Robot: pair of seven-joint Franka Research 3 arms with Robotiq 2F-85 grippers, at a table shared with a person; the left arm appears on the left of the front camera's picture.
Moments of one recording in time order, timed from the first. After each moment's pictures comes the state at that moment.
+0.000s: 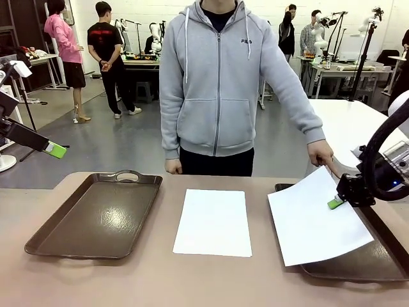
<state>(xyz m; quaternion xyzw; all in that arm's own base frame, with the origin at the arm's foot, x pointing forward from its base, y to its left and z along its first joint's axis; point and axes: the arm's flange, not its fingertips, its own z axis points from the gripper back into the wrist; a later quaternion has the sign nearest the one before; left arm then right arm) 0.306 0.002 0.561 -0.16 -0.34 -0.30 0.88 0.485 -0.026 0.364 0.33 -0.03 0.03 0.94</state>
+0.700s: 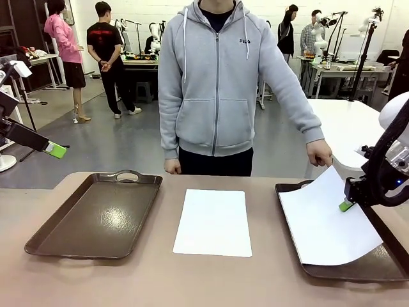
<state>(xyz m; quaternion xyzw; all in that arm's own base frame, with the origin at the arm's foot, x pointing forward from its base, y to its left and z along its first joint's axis) 0.306 0.002 0.561 -0.16 -0.34 -0.30 0.88 0.488 -0.042 0.368 0.24 -0.05 0.02 0.97</state>
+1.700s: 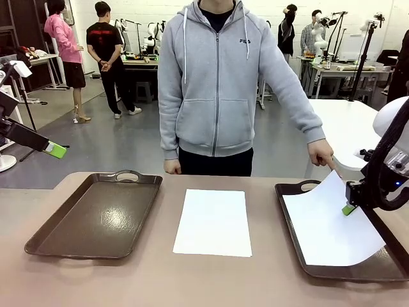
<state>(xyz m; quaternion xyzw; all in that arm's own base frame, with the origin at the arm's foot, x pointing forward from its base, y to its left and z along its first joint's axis) 0.306 0.002 0.561 -0.16 -0.34 -0.30 0.88 0.500 -0.041 0.356 0.21 -0.04 0.02 0.98</state>
